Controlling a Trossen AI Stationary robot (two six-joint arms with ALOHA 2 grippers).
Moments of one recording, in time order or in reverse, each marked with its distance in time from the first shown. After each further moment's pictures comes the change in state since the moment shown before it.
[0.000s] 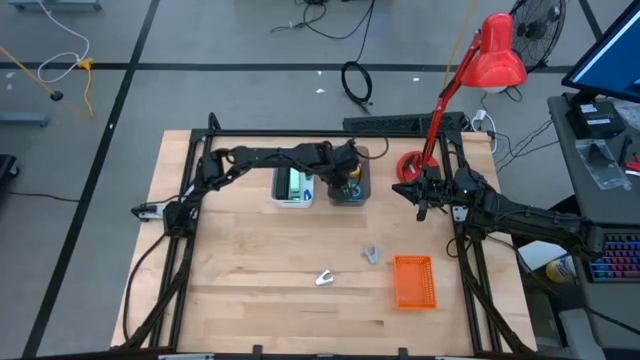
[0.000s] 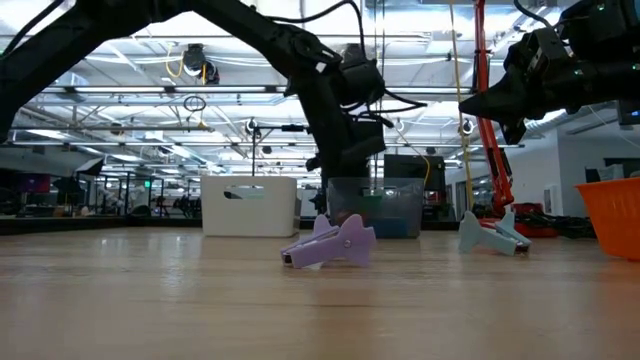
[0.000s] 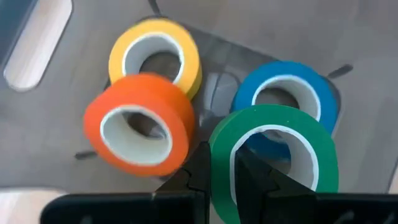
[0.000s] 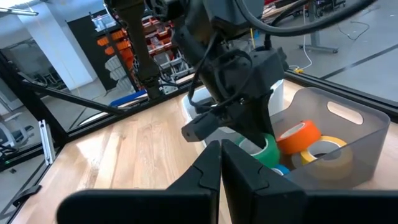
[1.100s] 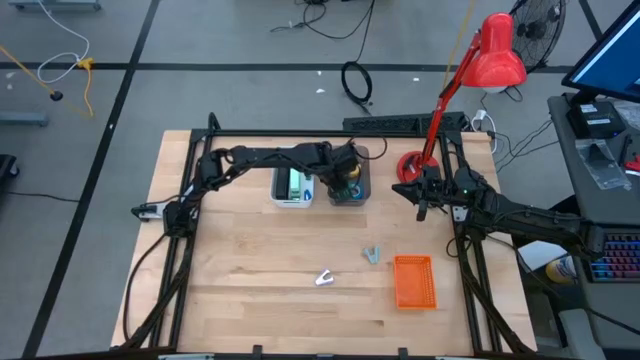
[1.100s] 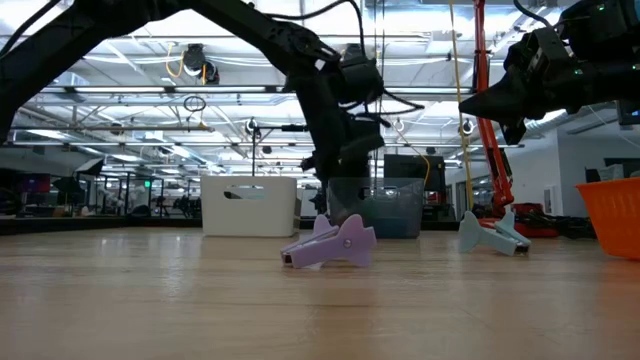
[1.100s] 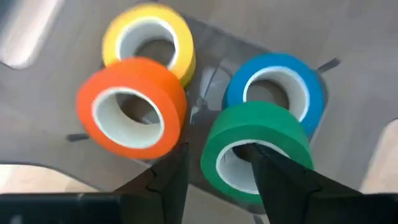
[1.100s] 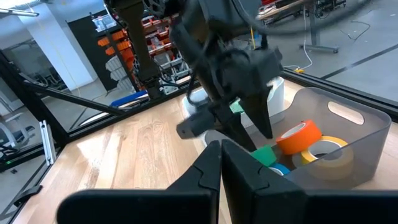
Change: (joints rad) left arm -0.002 -0.010 -0.001 -0.037 0.019 -0.055; right arm 0.000 0.000 0.000 0.000 0.000 0.003
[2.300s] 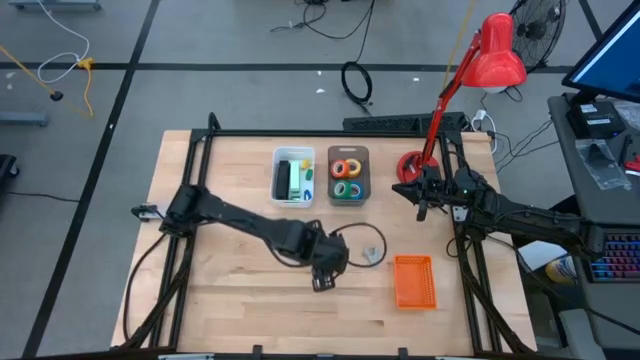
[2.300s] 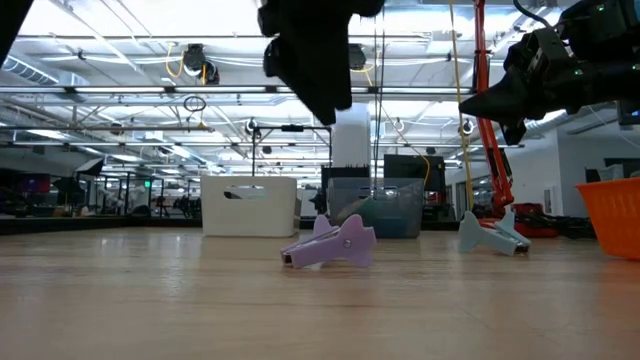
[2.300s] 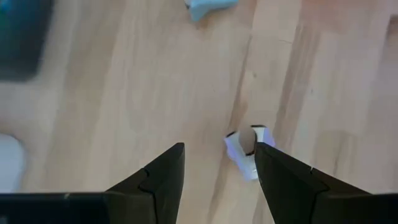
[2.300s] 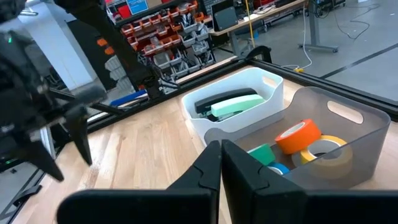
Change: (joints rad) left arm -0.562 -0.161 -0.003 -0.256 -0.108 -0.362; right arm 0.000 0.000 0.000 -0.003 -0.001 0.000
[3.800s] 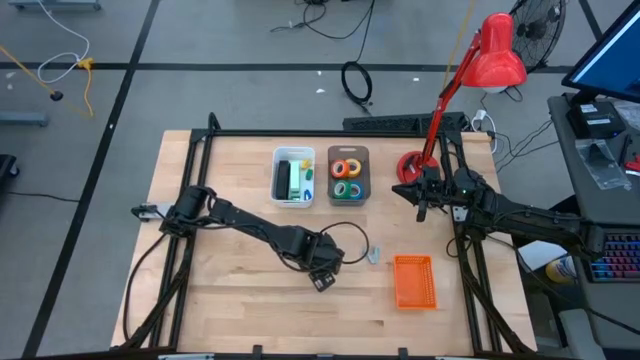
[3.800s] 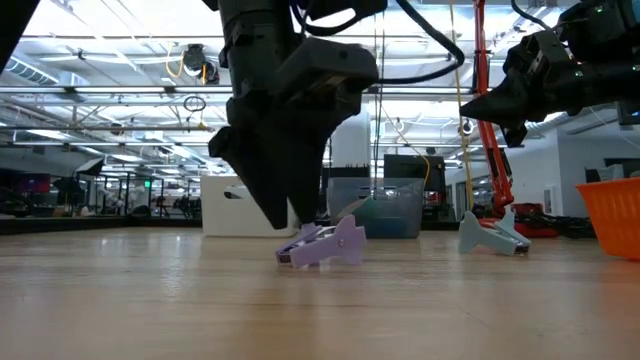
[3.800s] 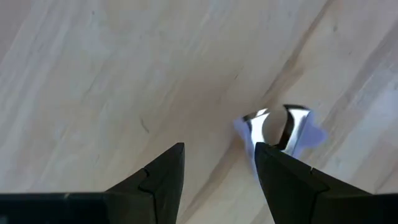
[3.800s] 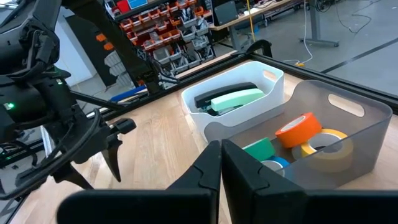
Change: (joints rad) left arm 0.012 0.027 -0.254 0.176 0.132 -0.374; right arm 0.000 0.002 0.000 -0.019 -0.004 0.000
